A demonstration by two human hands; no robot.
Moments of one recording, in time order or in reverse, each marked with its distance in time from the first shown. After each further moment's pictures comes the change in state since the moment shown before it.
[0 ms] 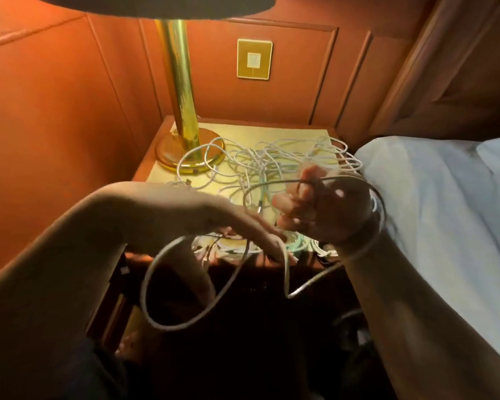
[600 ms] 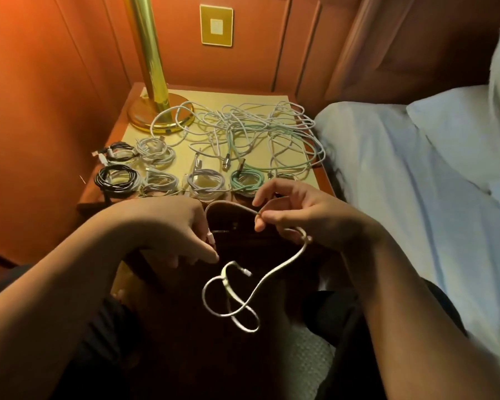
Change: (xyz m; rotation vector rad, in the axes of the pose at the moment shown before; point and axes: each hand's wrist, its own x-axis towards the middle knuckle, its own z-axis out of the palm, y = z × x) left_hand -0.042 0.056 0.084 0.185 0.095 -0.346; right_hand -0.105 0.032 0.103 -0.728 0.519 0.339
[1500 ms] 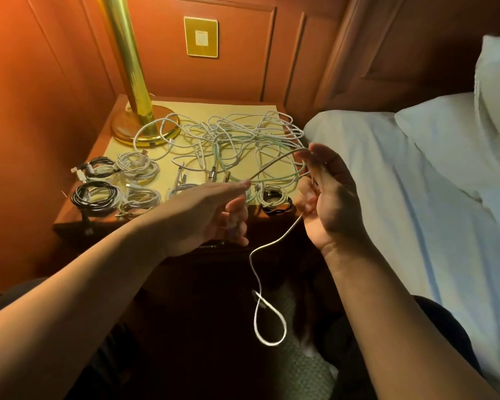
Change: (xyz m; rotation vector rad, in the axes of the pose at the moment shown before) left_hand 0.047 0.045 0.003 -1.159 0.141 0.351; right_hand 0.011 0.001 -0.016 0.496 0.857 -0.386
